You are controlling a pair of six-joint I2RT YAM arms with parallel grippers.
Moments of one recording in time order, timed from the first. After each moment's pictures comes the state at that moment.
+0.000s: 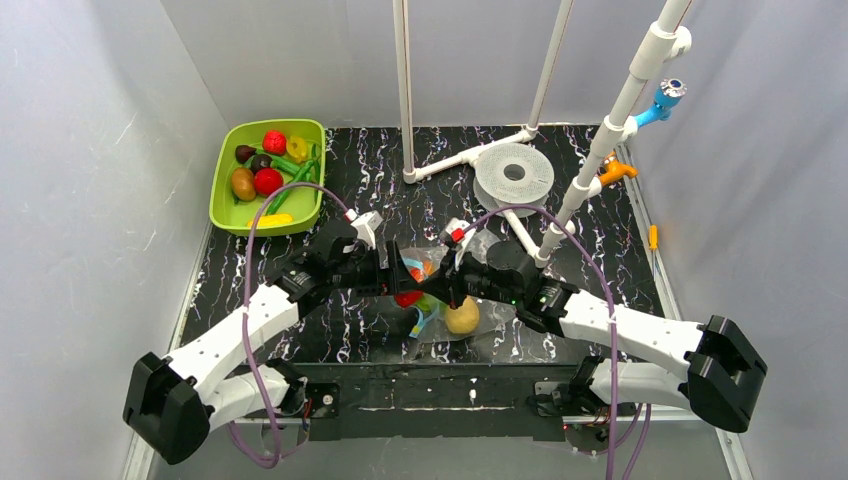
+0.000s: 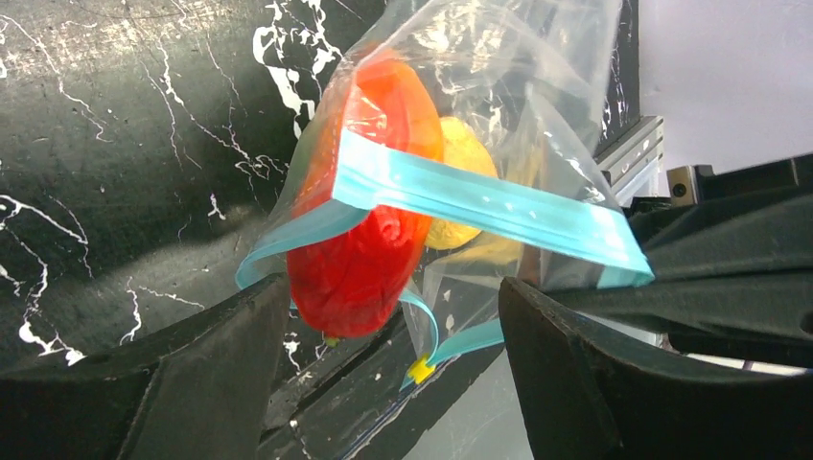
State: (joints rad) left arm -0.61 1.04 0.73 -0.37 0.36 -0.67; right arm 0.98 1.13 0.65 0.22 -0.24 0.25
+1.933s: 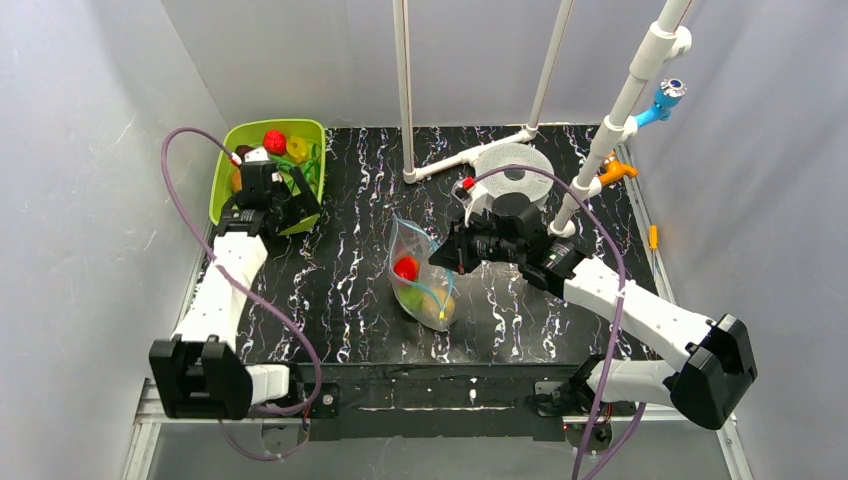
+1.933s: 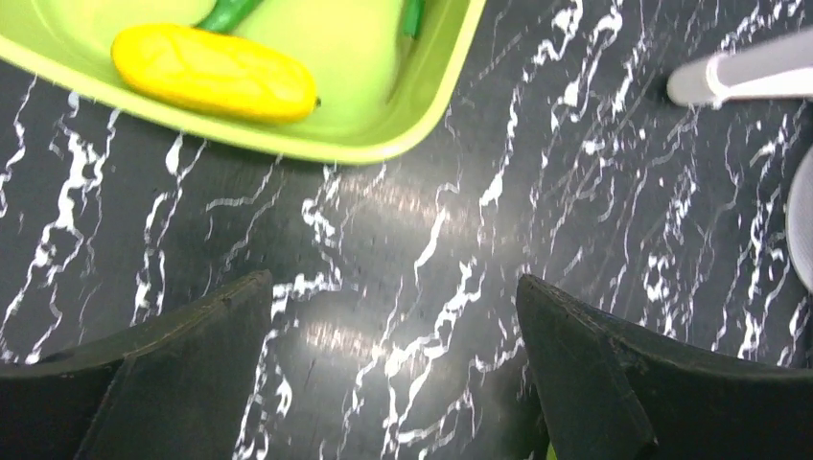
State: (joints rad) left arm -0.05 1.20 1.09 -0.61 -0.15 -0.42; right arm 0.78 1.20 0.96 -0.17 -0.41 0.41
